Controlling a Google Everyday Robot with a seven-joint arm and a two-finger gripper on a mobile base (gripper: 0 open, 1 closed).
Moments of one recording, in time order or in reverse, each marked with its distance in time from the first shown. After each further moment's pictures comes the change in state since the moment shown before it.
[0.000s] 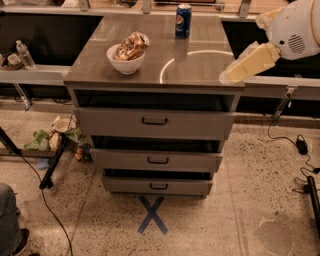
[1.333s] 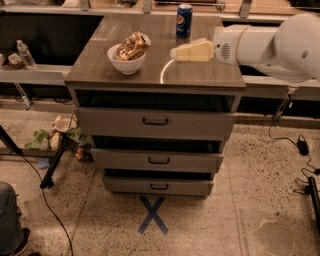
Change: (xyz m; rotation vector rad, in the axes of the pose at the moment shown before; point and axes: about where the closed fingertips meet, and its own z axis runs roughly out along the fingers) arm -0.037 -0.052 0.144 0.053 -0.396 0.347
